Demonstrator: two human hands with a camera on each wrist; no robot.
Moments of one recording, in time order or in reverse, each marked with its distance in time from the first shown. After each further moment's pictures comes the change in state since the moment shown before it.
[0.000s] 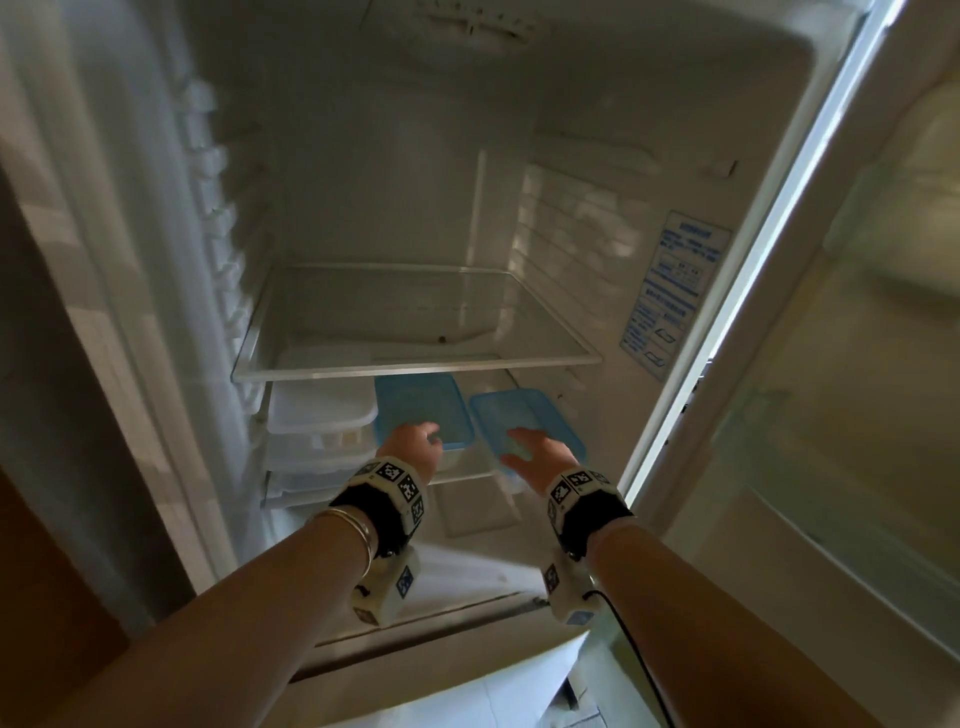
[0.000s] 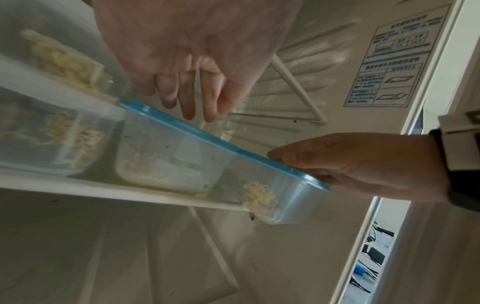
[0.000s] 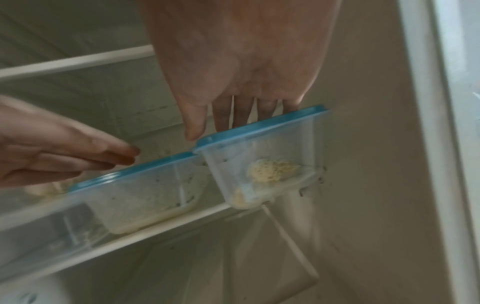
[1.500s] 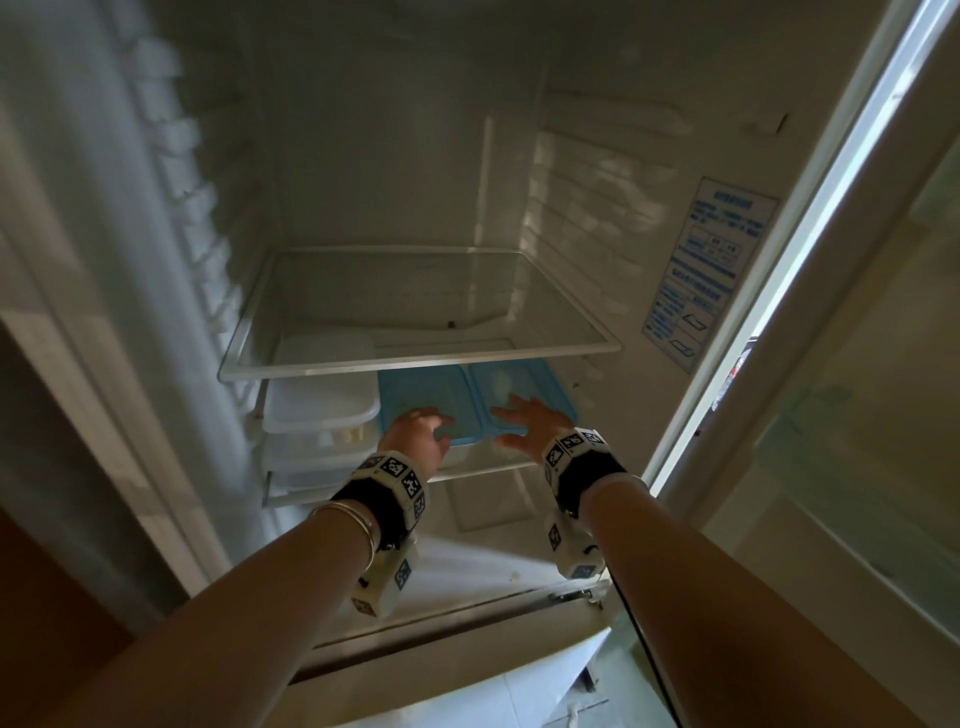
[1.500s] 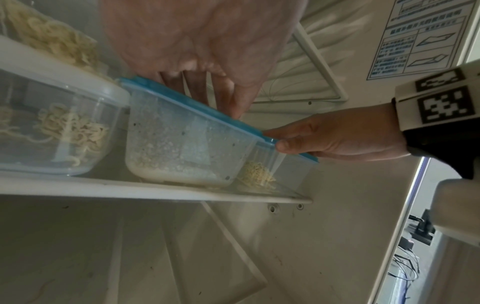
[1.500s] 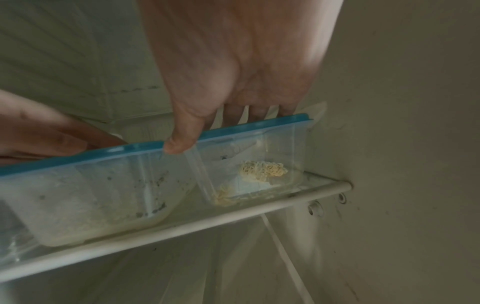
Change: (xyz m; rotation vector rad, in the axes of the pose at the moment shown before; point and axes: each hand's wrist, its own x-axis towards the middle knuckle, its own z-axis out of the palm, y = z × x) left_hand 0.032 -0.017 0.017 0.114 0.045 0.116; right_hand 0.058 0.003 0.000 -0.194 -0.177 -0.096
